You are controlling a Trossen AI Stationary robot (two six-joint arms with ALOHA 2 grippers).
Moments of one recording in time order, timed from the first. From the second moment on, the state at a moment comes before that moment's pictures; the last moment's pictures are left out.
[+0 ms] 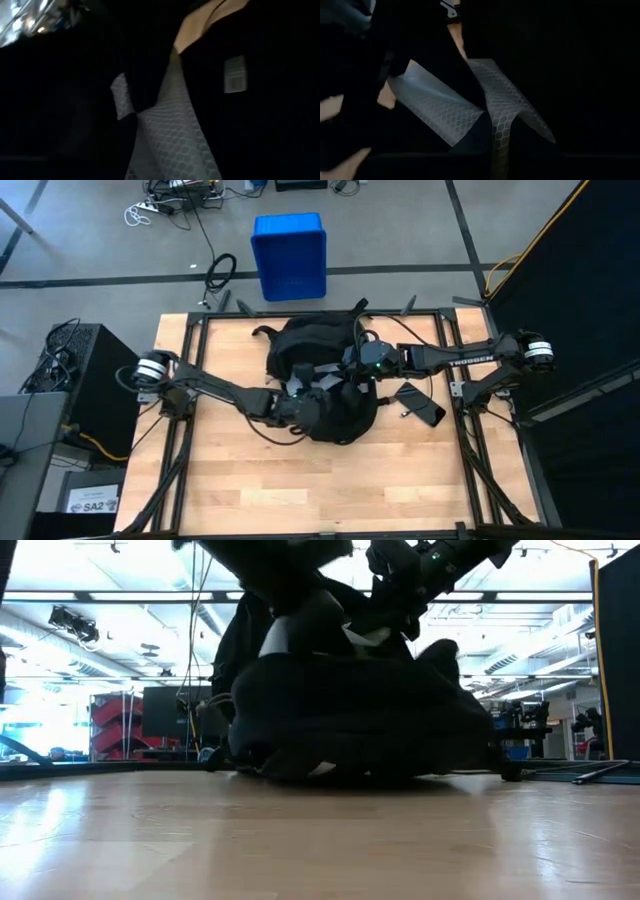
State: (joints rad) left arm -0.20 1.74 1.17 0.00 -0.93 0.36; right arm -0.05 1.42 1.01 -0.13 0.14 0.21
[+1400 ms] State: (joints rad) left arm -0.31 1.48 1.23 -0.20 -1.06 0.43; right arm 0.06 1.59 1.01 -0.32 0.35 0.24
